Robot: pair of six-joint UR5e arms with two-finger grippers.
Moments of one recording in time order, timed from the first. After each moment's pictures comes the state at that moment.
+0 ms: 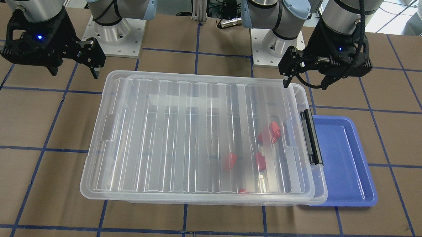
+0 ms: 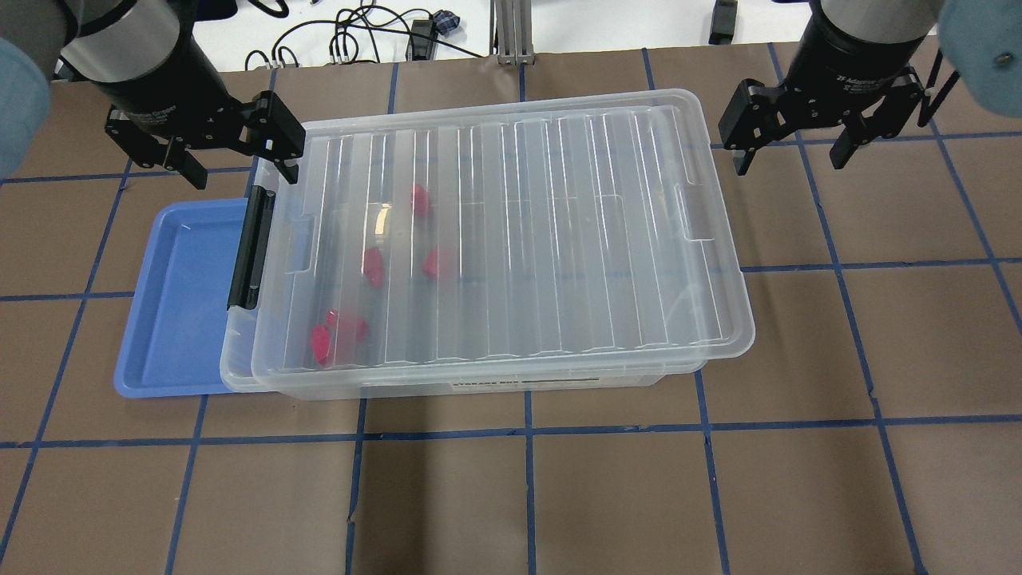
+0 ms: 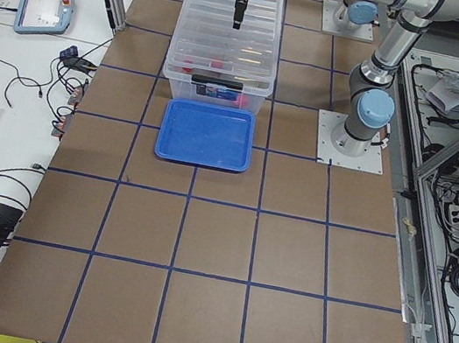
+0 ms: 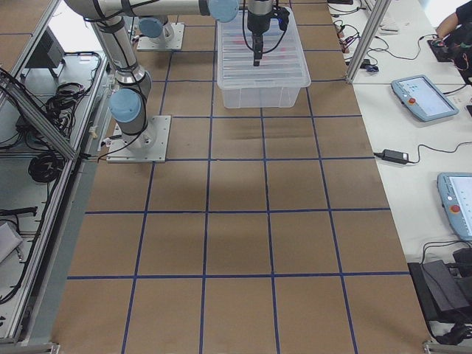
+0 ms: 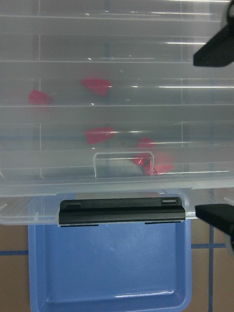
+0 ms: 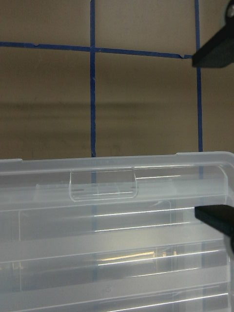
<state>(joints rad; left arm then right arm) -1.54 -1.56 -1.54 -1.56 1.57 0.02 1.54 -1.56 1.52 -1.53 -1.60 -0.04</state>
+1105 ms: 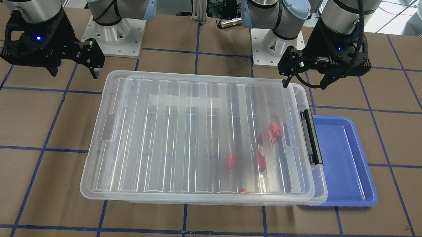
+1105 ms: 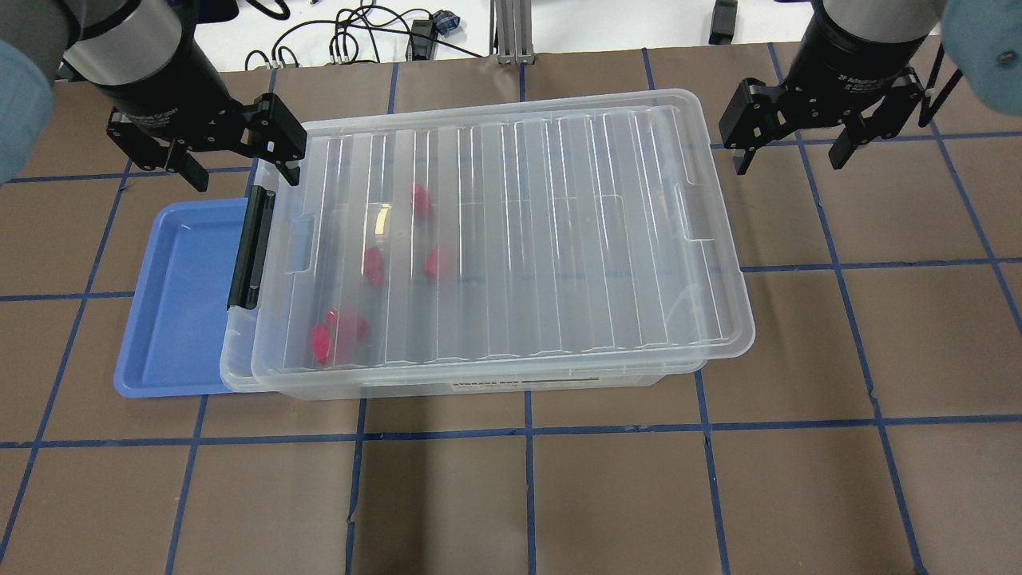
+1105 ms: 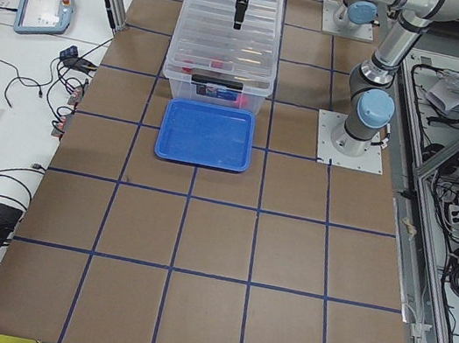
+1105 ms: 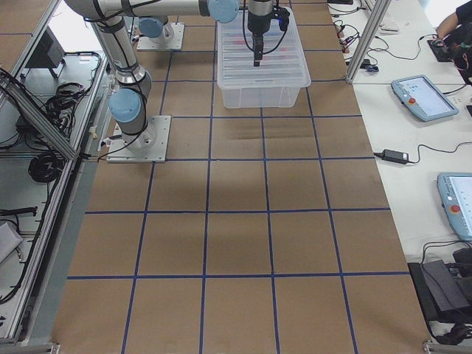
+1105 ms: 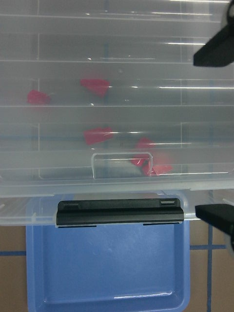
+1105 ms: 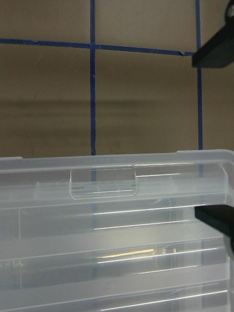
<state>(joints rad) -1.54 -1.55 -1.54 -1.56 1.57 0.01 1.53 -1.56 1.52 -1.53 -1.59 -0.04</state>
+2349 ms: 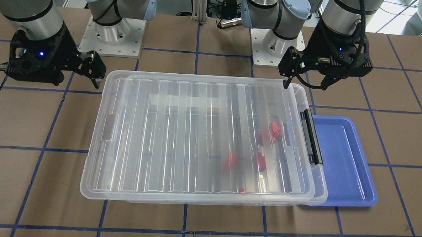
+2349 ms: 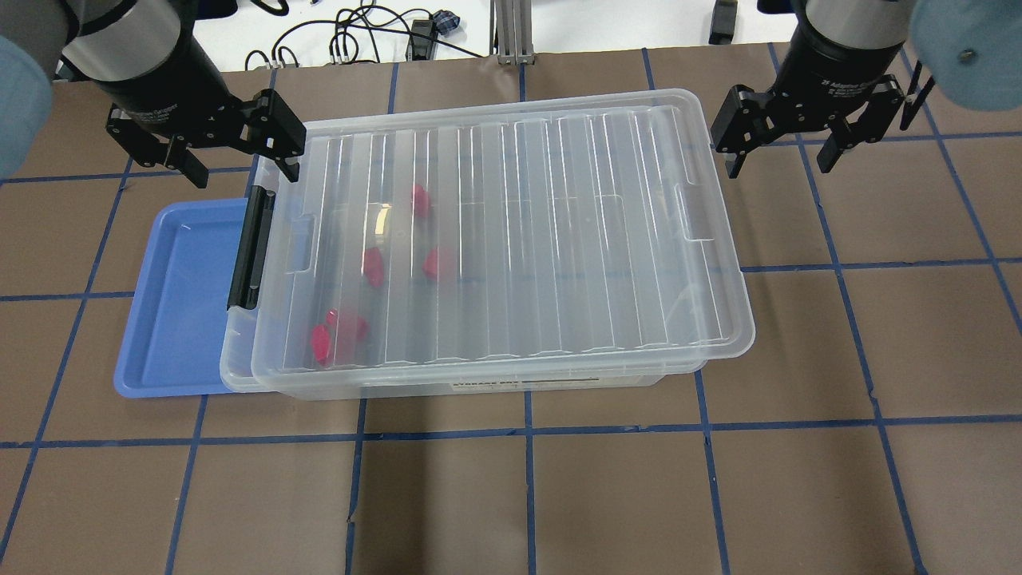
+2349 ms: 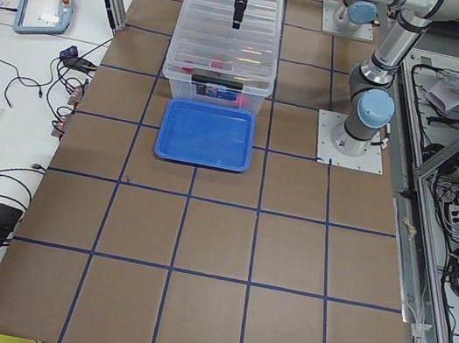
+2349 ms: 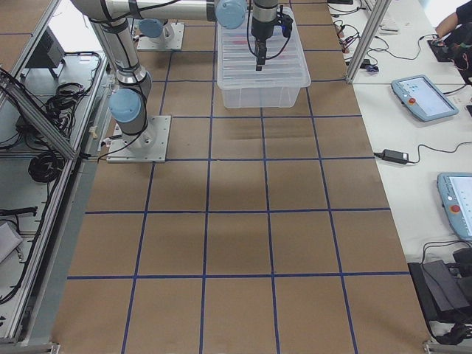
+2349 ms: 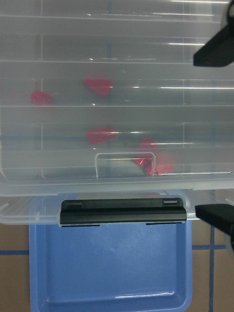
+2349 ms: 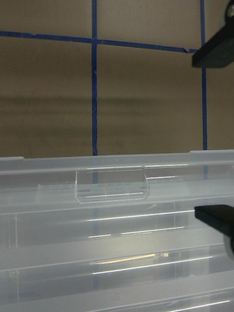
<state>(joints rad) -1.54 -1.56 -1.54 -1.56 1.57 0.01 1.53 -1.49 1.52 -1.56 -1.59 -0.04</state>
